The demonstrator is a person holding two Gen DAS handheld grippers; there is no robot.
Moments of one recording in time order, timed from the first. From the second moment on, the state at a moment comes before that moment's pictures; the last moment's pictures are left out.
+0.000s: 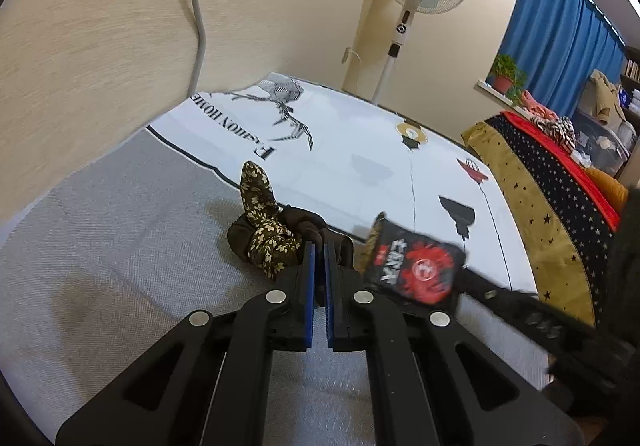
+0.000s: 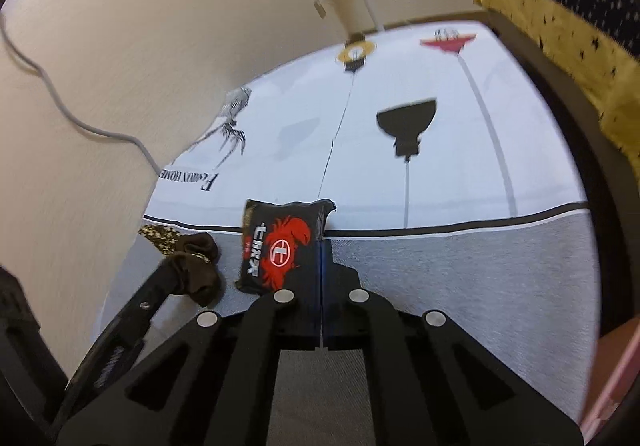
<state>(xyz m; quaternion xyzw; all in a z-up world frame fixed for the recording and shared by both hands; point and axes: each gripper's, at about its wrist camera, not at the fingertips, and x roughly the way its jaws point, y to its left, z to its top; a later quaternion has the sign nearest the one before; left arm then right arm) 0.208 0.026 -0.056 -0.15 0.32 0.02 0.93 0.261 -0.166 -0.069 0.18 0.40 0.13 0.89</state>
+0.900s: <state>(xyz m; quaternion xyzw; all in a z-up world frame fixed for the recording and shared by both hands) 0.099 -0.036 -0.010 -0.07 0.32 -0.10 0.94 0.080 -0.249 0.033 0.13 0.32 0.03 0.94</state>
